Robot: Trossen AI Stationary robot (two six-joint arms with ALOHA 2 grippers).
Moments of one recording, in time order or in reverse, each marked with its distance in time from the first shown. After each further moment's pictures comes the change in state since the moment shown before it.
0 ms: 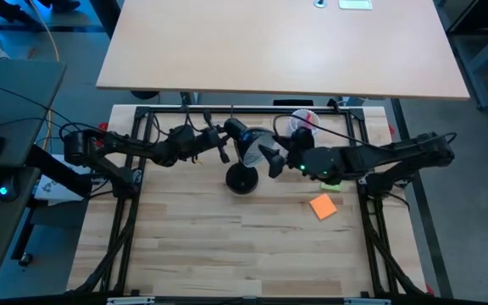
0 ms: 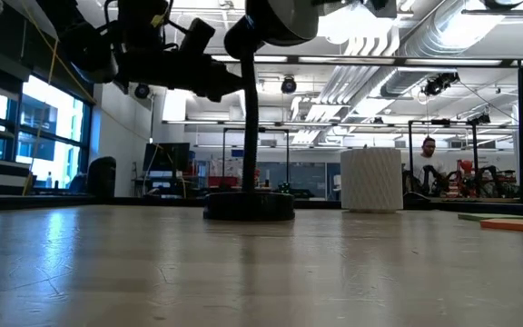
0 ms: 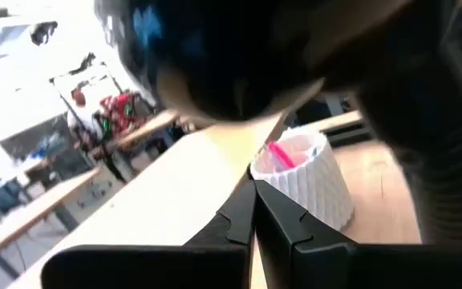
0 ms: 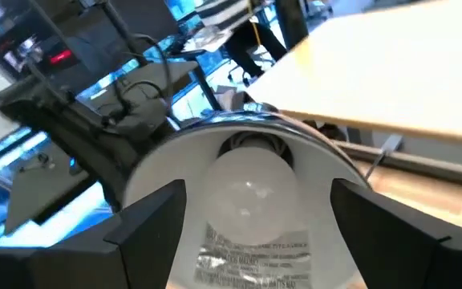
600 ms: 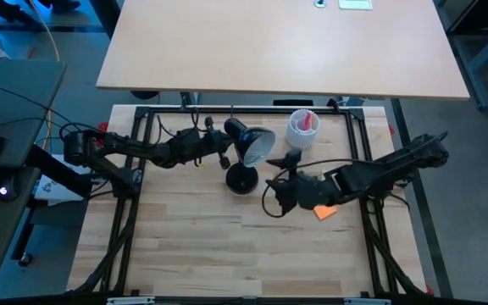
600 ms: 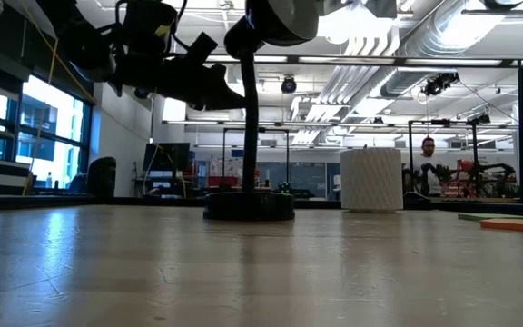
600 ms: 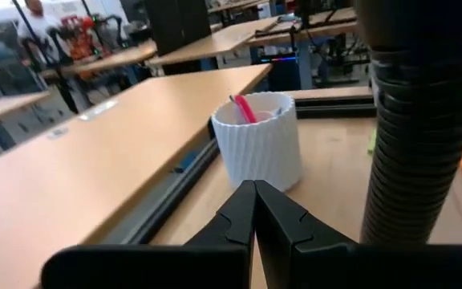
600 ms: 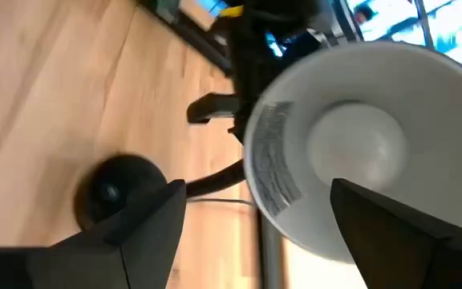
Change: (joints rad) left arm -0.023 0.000 0.000 -0.163 -0.018 -0.279; right arm 0.165 0.066 0.000 -0.216 0.014 -1.181
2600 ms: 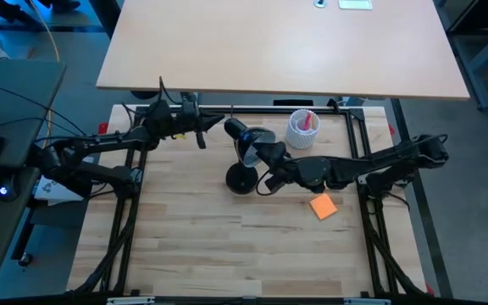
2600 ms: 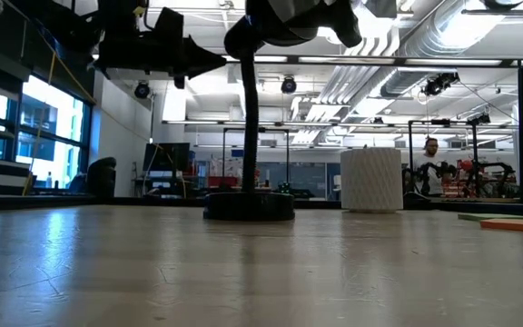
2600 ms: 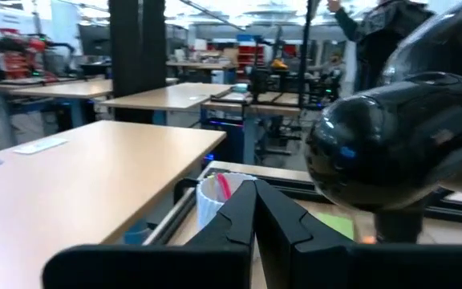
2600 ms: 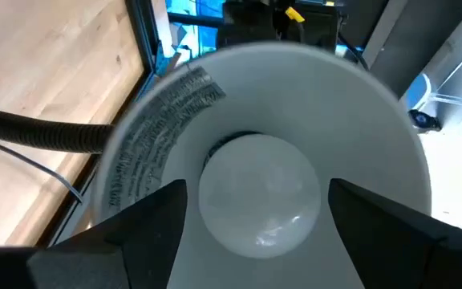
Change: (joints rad) left arm 0.312 -0.271 0.000 -0.092 0.515 -0.230; right arm -0.173 0.003 -0.249 0.748 -0.042 -1.124
